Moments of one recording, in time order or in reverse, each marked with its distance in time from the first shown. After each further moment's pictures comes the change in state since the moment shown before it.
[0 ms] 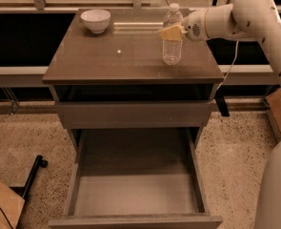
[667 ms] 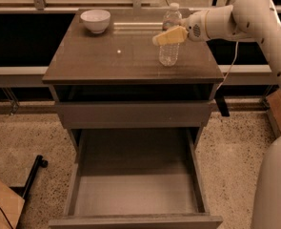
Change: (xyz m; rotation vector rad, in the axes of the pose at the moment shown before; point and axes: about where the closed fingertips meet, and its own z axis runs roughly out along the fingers) arm 0.003 -0.009 0.000 0.008 -0.001 0.025
